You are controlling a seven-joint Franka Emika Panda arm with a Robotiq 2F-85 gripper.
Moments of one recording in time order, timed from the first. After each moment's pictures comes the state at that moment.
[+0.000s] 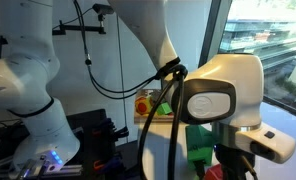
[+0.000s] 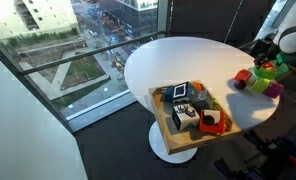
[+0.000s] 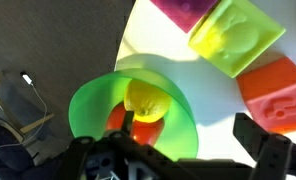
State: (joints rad) arm -0.22 0.33 -0.46 -2.26 -0.32 2.73 0.28
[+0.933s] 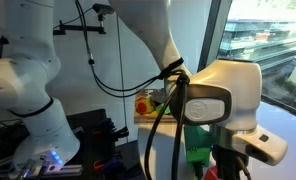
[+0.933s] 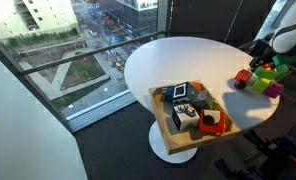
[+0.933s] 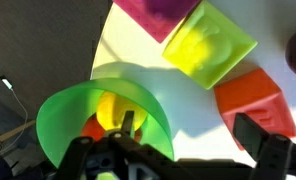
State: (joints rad) arm -0.25 0.35 -0.40 -2.26 -0.20 2.73 0.17
